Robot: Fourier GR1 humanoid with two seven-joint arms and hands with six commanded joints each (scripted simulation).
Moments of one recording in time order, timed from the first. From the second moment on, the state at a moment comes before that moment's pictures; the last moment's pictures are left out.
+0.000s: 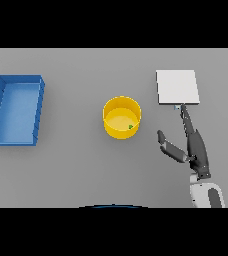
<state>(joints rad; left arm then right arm) -0.80 0.81 -0.50 -0.95 0.00 0.35 0.47 0.10 -0.07 0.12 -1.68 0.25 -0.06 -0.13</state>
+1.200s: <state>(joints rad) -0.55 0.94 -0.63 -1.24 0.25 0.24 0.58 0.13 -0.06 0.15 -1.68 0.28 -0.06 -0.14</state>
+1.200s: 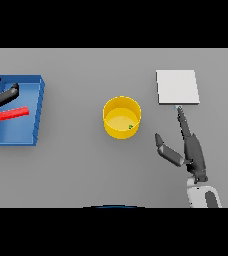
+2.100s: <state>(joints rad) -0.57 0.90 -0.61 -1.21 0.25 0.27 0.50 -0.20 -0.31 0.32 -1.60 0.58 0.14 -0.04</state>
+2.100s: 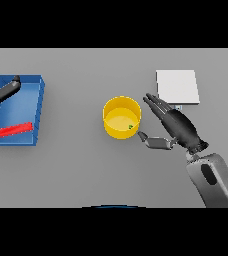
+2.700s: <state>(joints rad) -0.59 0.89 -0.61 -1.19 0.24 0.27 0.49 -0.49 -0.38 0.51 -1.40 0.73 0.35 -0.14</state>
